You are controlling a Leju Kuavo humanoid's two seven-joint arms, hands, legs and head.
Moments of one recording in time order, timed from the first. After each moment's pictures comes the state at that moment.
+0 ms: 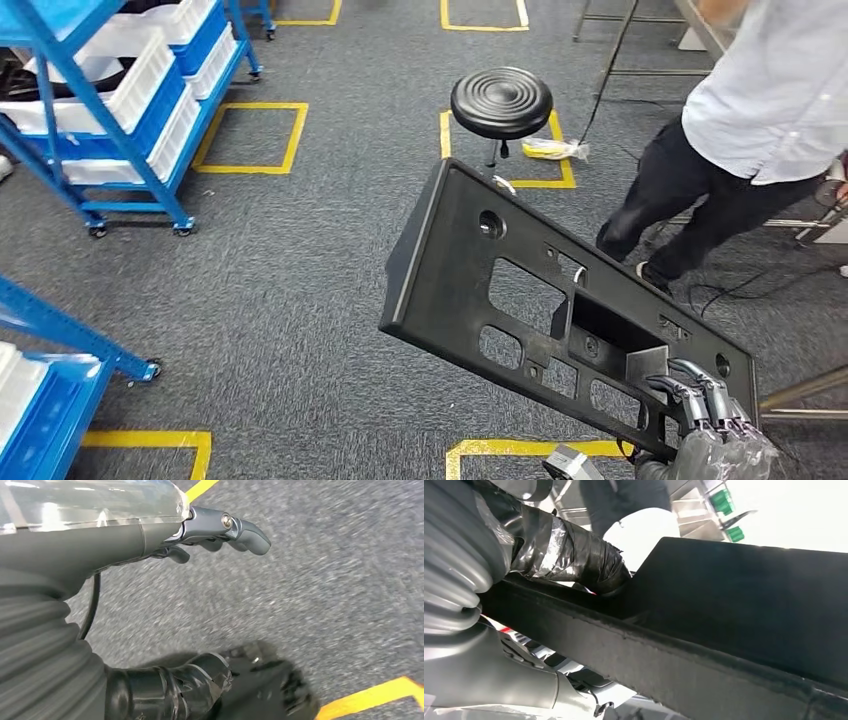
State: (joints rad) left arm -0.12 -0.08 -1.56 -0.14 1.23 0.47 -0.30; right arm 0.40 0.24 -0.07 -2.06 1.06 -0.69 -0.45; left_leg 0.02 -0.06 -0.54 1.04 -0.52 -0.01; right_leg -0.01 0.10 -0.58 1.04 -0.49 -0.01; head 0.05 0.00
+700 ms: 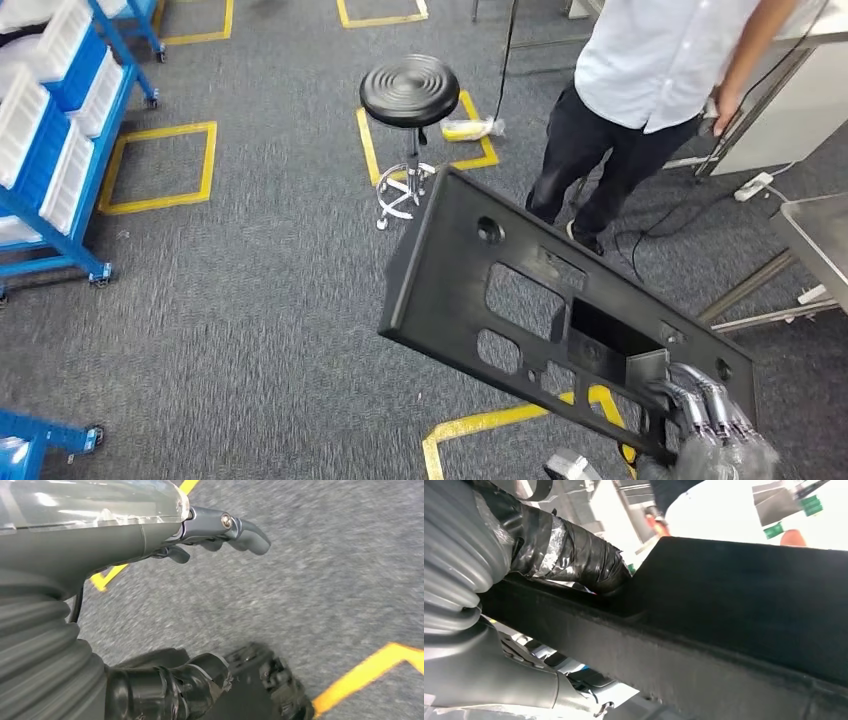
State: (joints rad) left arm -0.13 -0.08 -1.56 -0.14 1.22 0.45 -0.31; right arm 0.42 0.23 -0.07 -2.07 1.06 -0.69 -0.44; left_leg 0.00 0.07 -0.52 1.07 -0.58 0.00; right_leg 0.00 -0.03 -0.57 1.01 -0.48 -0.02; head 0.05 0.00
